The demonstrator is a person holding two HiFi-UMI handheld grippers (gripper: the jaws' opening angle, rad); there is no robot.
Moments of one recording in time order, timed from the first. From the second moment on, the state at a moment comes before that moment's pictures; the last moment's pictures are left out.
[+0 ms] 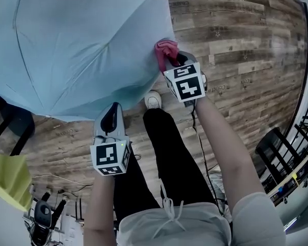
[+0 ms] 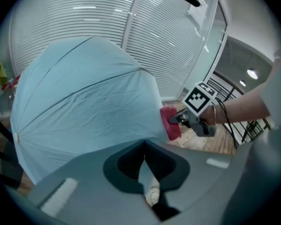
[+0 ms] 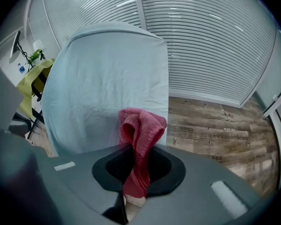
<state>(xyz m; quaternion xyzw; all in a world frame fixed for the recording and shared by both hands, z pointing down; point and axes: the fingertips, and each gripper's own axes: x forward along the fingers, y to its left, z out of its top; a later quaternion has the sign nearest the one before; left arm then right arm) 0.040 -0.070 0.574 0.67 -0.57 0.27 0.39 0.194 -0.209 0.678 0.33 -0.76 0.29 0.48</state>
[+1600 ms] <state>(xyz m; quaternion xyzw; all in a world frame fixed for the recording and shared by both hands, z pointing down) -0.155 0.046 0.521 0.72 -0.54 0.24 0.37 0.021 0.011 0.605 0.44 -0.71 0.35 0.43</state>
